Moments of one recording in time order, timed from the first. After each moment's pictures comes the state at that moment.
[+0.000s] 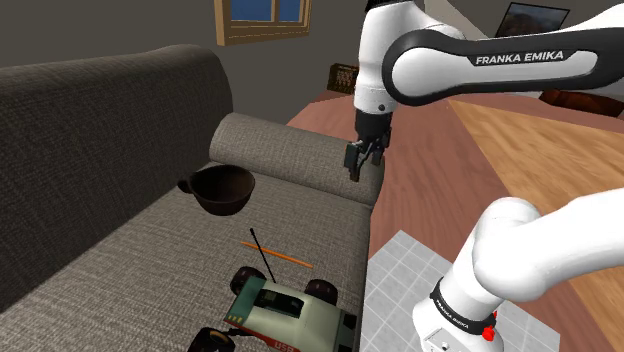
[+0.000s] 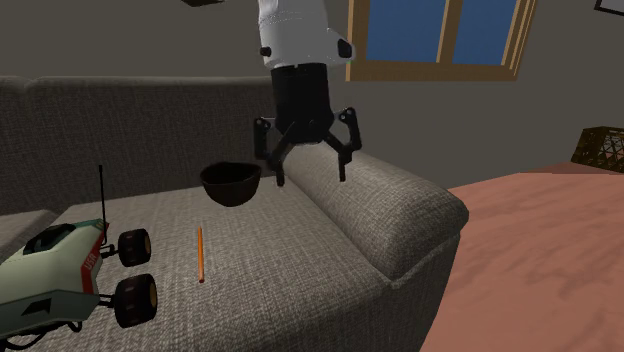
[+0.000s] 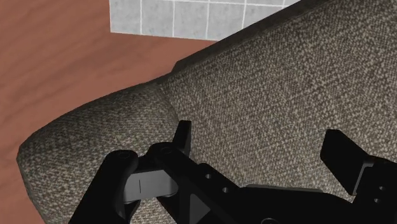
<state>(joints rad) 0.13 -0.70 0.10 -2.51 -0.04 1.72 0.18</state>
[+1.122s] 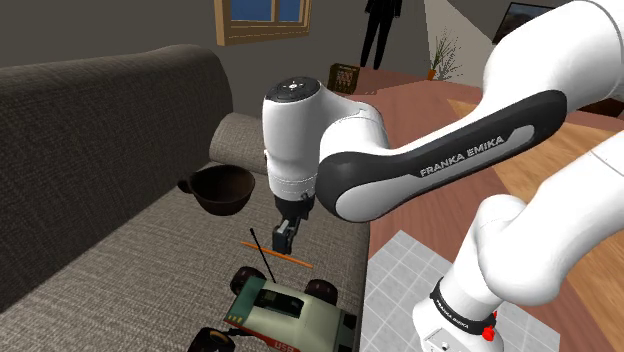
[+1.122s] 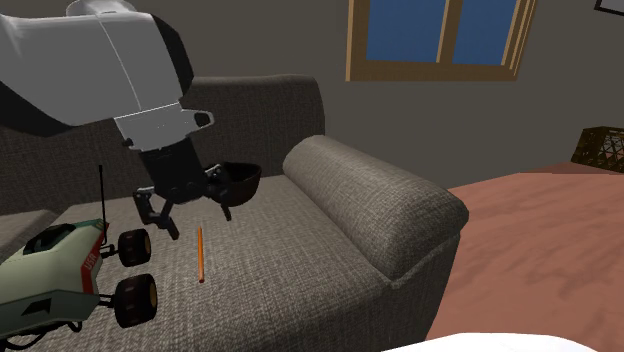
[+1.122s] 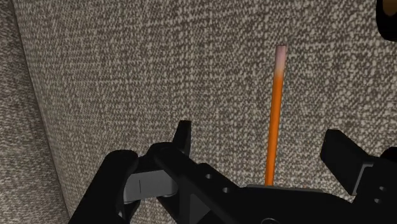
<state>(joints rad) 0.30 -0.32 0.44 -2.47 -0.08 2.10 0.32</state>
